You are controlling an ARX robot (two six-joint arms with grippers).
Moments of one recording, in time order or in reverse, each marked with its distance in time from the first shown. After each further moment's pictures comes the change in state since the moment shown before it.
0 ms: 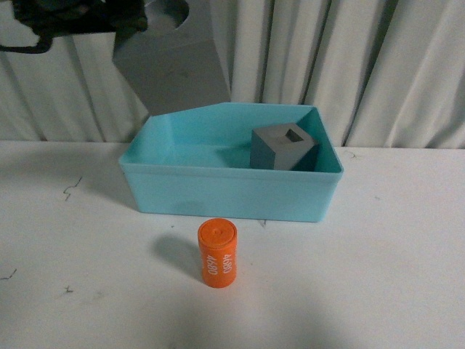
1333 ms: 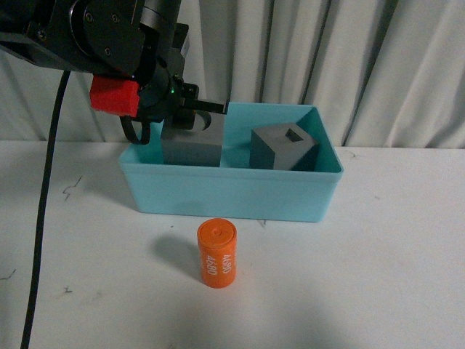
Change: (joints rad) left arm 0.023 0.597 0.390 0.036 -0.127 0.220; right arm 0.000 0.000 0.000 0.000 0.000 0.000
